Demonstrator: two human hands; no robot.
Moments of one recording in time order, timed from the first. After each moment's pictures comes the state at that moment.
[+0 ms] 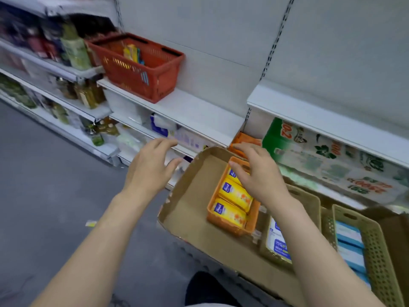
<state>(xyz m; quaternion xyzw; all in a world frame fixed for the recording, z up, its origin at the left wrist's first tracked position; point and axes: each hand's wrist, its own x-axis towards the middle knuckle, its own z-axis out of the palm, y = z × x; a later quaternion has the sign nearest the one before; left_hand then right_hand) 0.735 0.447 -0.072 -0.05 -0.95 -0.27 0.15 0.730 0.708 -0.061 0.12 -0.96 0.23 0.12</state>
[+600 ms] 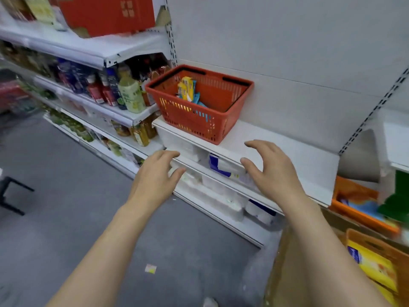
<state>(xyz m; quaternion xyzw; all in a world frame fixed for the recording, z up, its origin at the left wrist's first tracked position) 0.481 0.185 -0.061 0.00 -0.97 -0.19 0.11 0.451 0.455 -0.060 0.12 -0.93 0.32 0.12</state>
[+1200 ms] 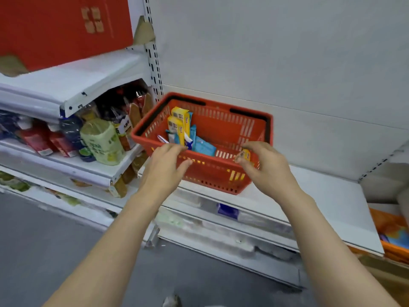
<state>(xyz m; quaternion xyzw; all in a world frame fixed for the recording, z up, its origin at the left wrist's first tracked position) 0.149 0.041 -0.075 -0.14 -0.95 -0.25 0.10 0.200 0.291 -0.056 0.00 -0.95 0.28 0.13</state>
